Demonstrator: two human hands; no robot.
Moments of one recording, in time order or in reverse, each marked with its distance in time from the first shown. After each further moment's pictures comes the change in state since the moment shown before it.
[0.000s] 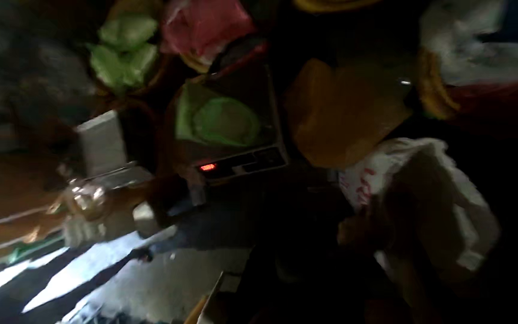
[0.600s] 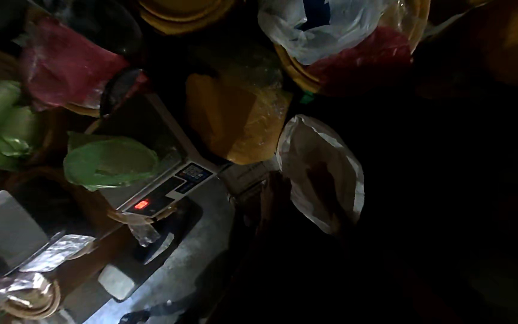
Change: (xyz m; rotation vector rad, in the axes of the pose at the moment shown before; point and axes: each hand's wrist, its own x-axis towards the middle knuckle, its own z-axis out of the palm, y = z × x) left_hand 0.014 0.008 0.005 -0.018 0.230 0.071; right_hand 0.007 0.087 -0.001 0.396 -0.106 0.403
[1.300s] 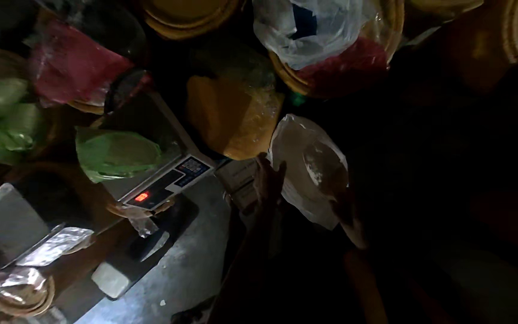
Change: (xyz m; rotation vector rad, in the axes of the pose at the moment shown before) left_hand 0.009 0.015 0.000 -0.008 0.194 0.068; right_hand -0.153 -0.028 -0.117 -0.092 0.090 -0.203
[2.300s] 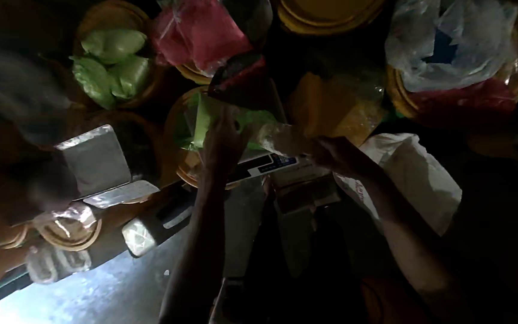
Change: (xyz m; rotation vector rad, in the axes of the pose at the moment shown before) left_hand 0.043 -0.156 -0.383 0.156 0.212 0.184; right_hand 0.157 -0.282 0.177 -0.165 -0.588 -0.635
